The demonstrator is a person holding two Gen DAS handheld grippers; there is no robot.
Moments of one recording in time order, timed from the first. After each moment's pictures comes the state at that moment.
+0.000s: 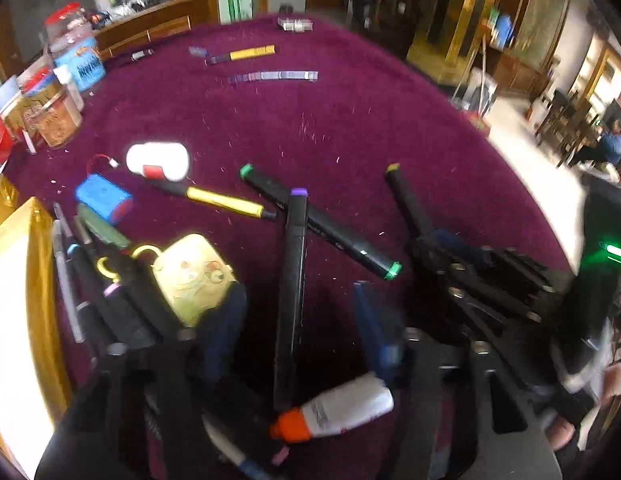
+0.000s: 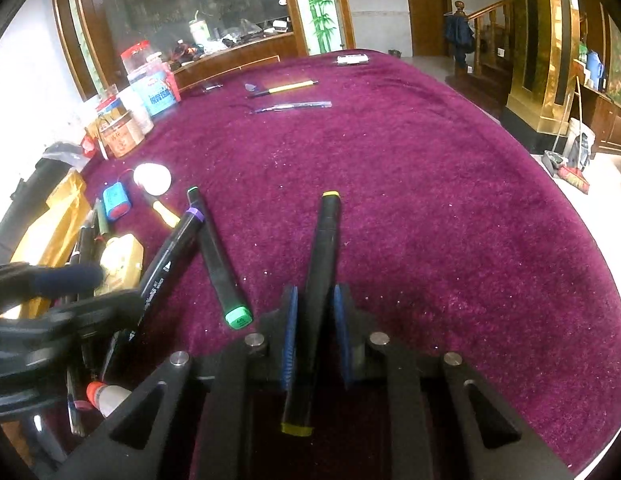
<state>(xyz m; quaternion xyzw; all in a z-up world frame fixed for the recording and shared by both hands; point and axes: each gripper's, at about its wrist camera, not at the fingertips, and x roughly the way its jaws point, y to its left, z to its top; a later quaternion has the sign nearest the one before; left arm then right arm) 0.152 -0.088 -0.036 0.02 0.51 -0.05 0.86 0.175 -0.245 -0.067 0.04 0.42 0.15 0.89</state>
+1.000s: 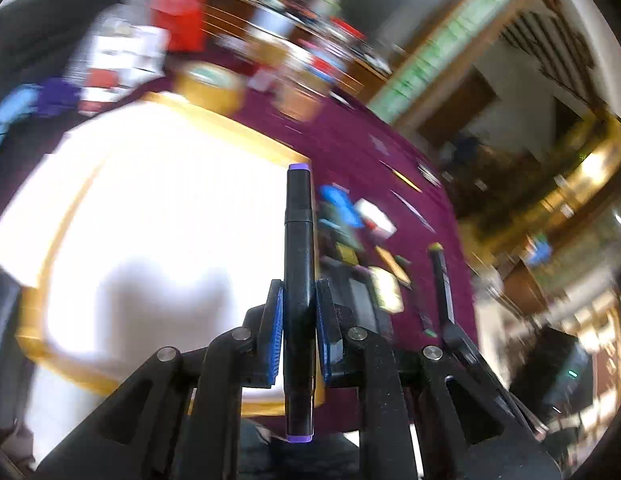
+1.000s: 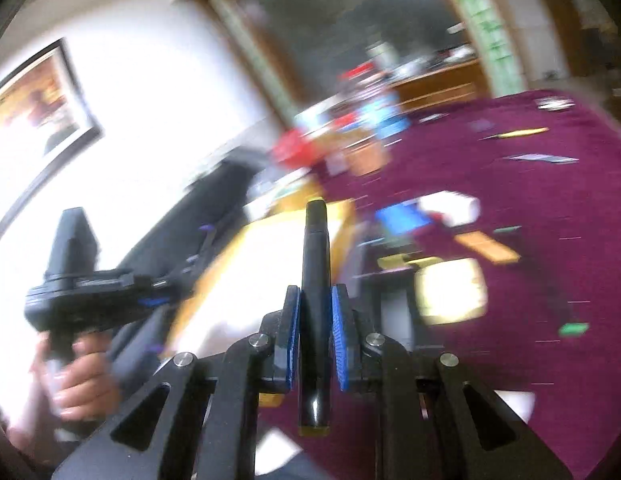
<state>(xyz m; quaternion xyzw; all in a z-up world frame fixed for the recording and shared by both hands) -0.032 0.174 0.028 -0.33 0.36 0.11 0.87 0.082 -0.105 0.012 0.11 0.37 0.48 0.79</state>
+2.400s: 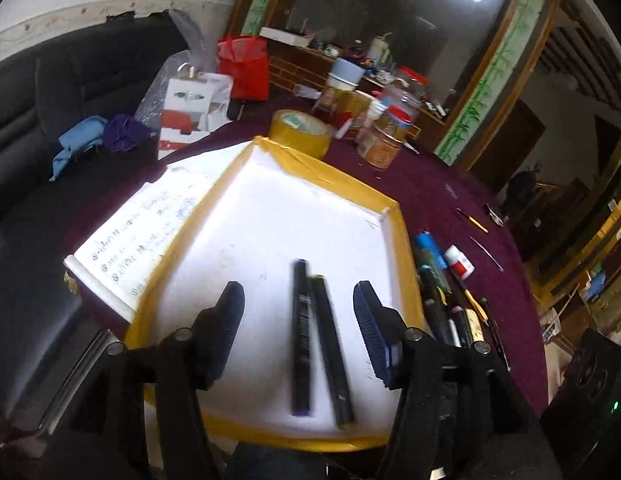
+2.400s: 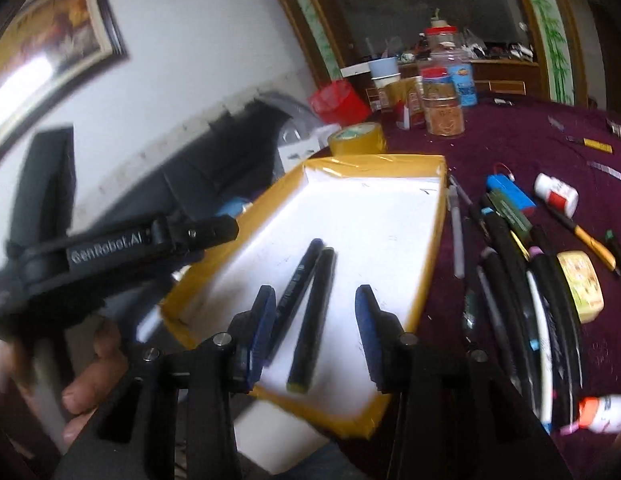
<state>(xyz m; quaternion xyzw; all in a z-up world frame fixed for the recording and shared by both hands) -0.066 0.180 0.016 -0.28 0.32 0.22 0.88 0.025 -0.006 -0.012 0.02 0.36 0.50 0.79</state>
